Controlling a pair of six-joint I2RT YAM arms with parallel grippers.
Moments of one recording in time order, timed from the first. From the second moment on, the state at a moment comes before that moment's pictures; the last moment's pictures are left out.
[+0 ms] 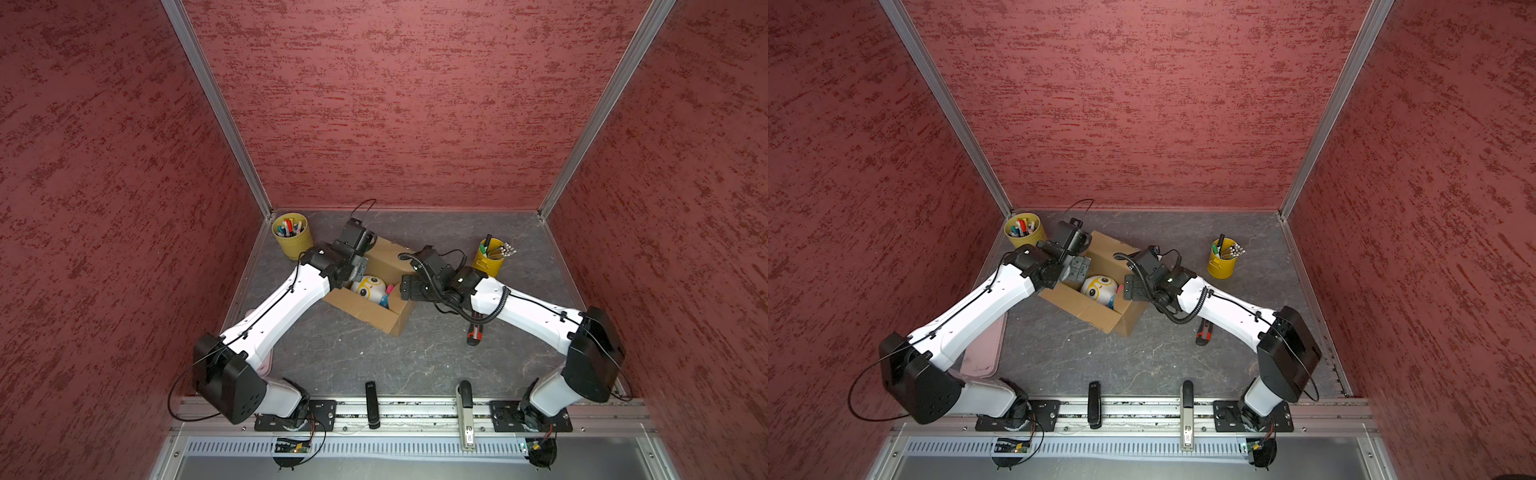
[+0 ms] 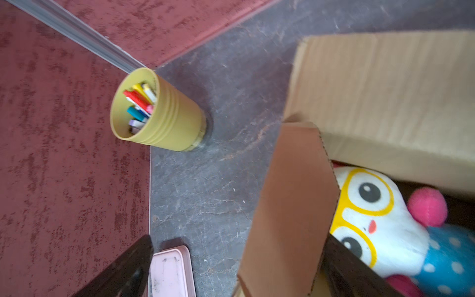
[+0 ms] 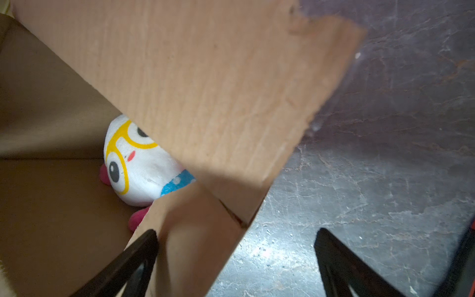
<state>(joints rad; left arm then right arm) -0.52 1.40 1.33 -0.91 -0.60 -0.10 0.81 1.60 1.26 -0.61 0.13 0.78</state>
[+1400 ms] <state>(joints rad) -0.34 1.37 1.32 -0.85 -0.20 -0.20 0.81 1.63 1.26 -0.63 0.13 0.79</state>
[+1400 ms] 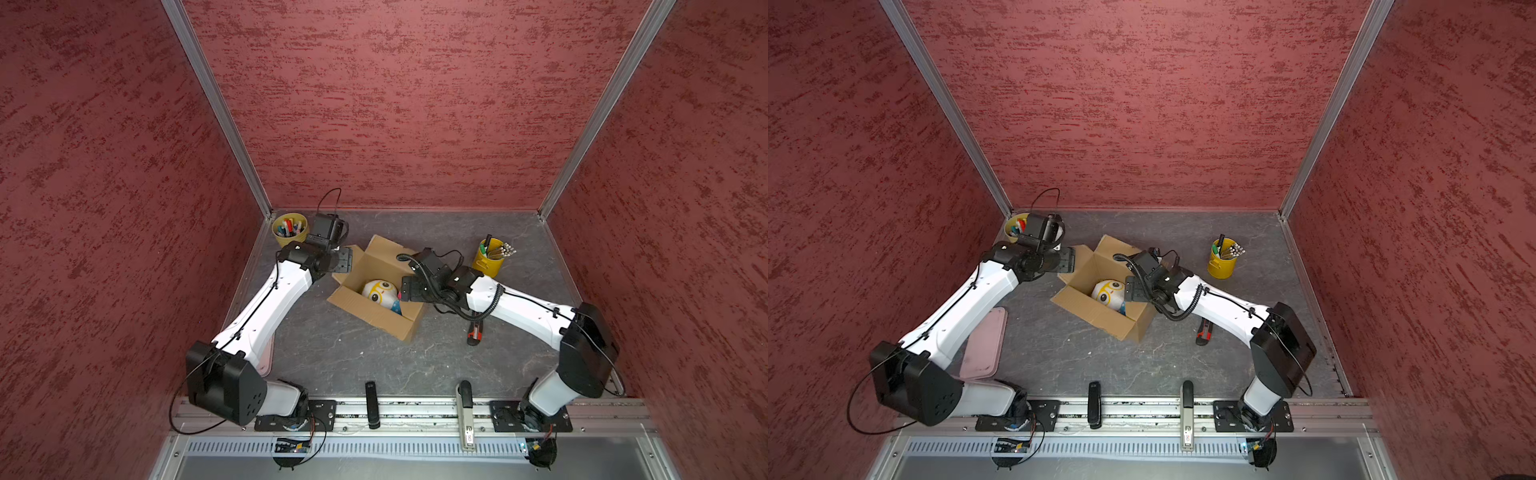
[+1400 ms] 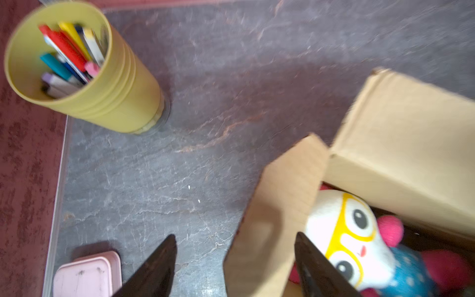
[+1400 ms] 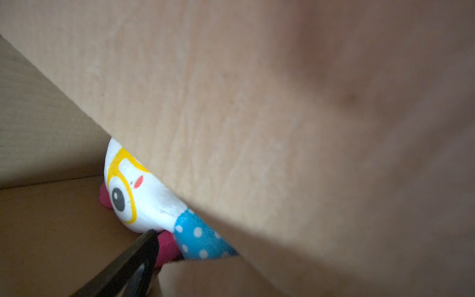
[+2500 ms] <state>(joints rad) -0.46 1.59 1.36 -0.89 -0.18 -0.10 0.80 1.63 1.26 -0.63 0.13 0.78</state>
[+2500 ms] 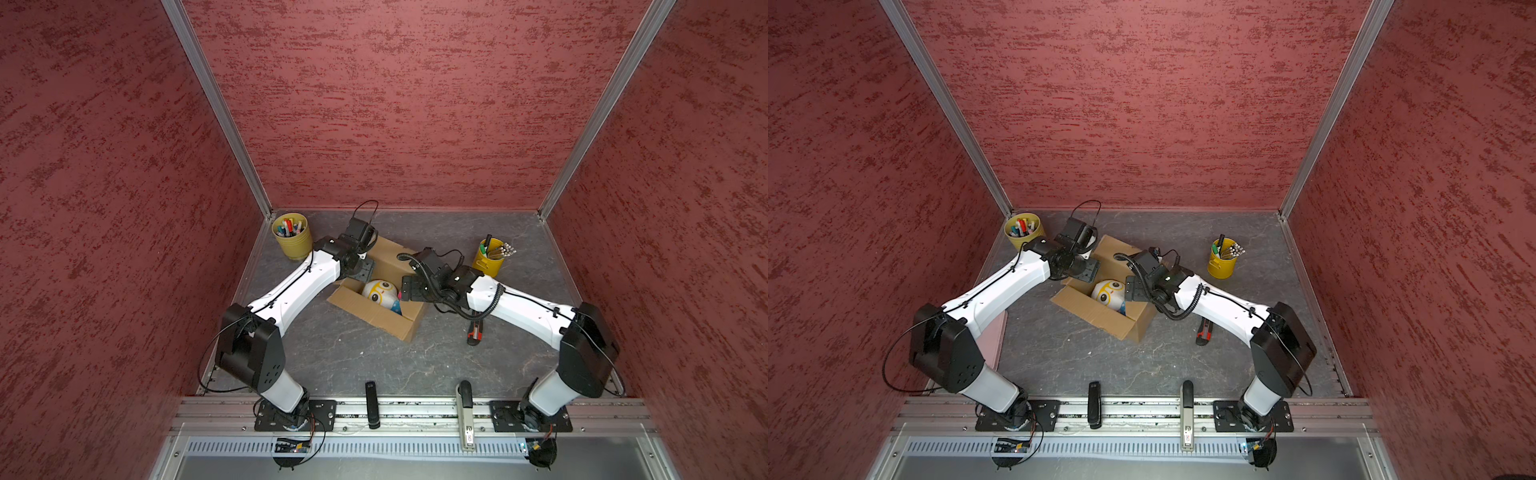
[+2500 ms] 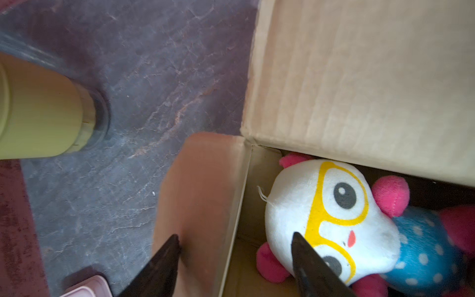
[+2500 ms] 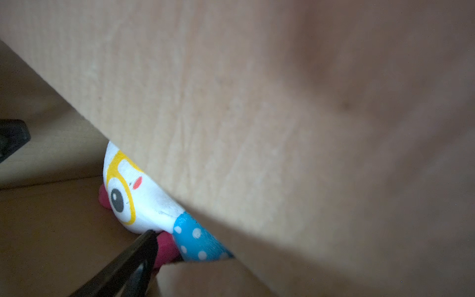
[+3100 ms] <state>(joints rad) -0.40 1.58 1.30 -0.85 -0.09 -0.16 0.79 1.63 1.35 -0.70 0.13 0.75</state>
